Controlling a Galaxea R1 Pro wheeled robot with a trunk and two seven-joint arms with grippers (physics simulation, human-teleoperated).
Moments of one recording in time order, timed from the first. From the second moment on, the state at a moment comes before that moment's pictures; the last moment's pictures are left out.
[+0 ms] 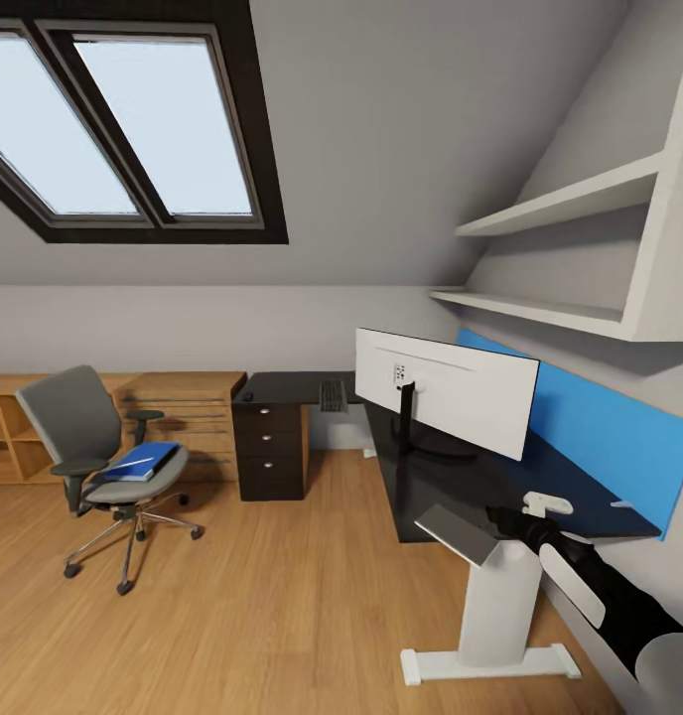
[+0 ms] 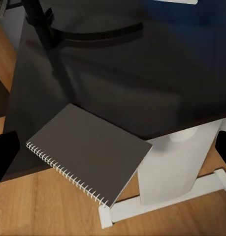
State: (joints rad) left arm 0.00 -0.04 0.13 -0.57 0.24 -0.22 0.25; right arm -0.60 -0.38 0.39 -0.80 -0.76 0.23 -0.18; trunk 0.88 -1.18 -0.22
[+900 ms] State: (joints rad) left arm 0.00 -0.04 0.18 -0.58 0.24 -0.21 0.25; right arm -0.60 -0.37 0.37 -0.87 -0.76 0.24 -0.18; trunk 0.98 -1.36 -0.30
